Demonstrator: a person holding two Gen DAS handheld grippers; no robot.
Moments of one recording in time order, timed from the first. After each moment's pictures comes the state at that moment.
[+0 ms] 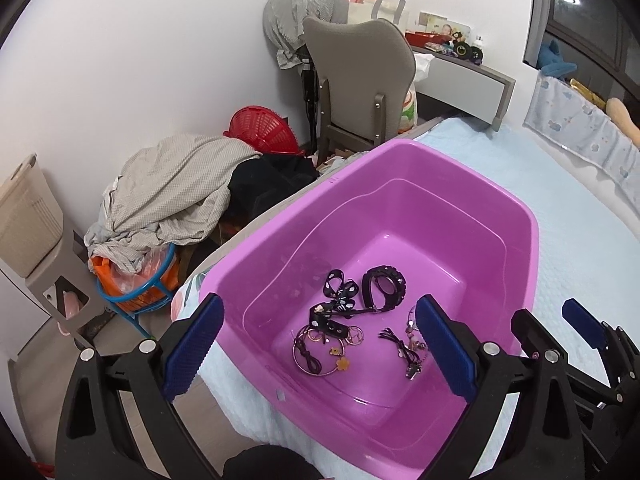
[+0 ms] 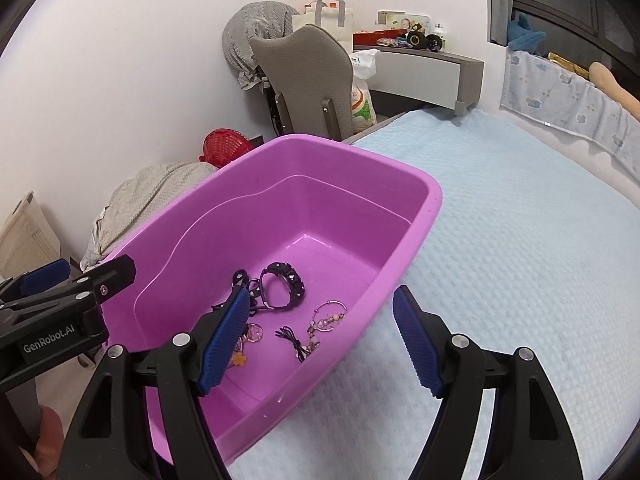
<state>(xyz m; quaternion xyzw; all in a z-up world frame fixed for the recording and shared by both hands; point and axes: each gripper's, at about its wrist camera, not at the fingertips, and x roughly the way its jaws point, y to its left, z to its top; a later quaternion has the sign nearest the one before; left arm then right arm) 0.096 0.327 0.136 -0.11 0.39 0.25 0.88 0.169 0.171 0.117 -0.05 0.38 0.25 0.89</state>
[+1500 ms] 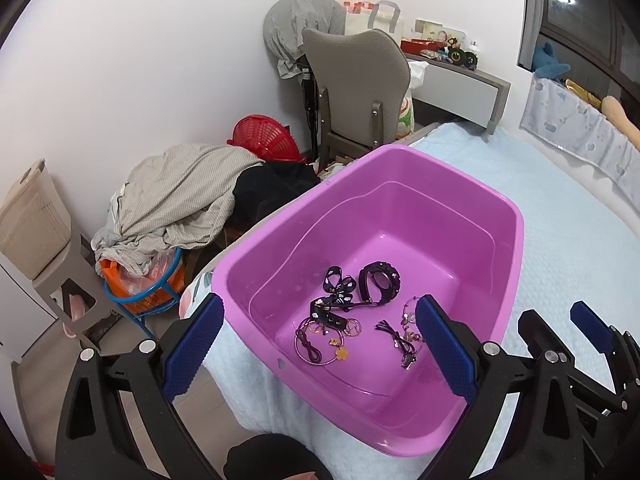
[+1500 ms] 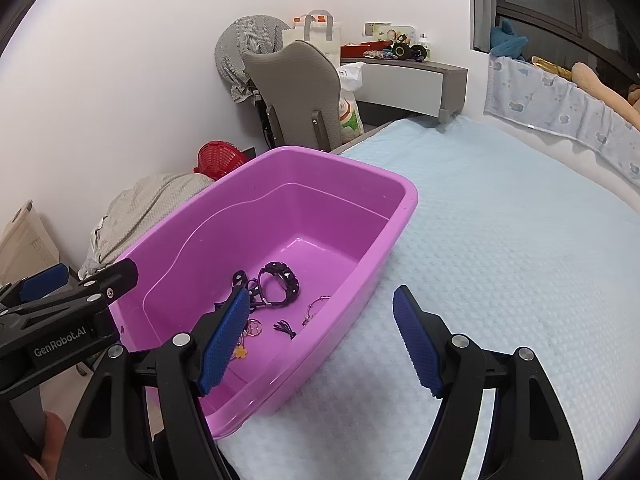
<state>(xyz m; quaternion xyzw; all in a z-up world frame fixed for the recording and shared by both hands) 0.076 0.309 0.148 -0.10 0.38 0.25 0.88 0.137 0.150 0.134 -0.04 0.37 0.24 0.90</state>
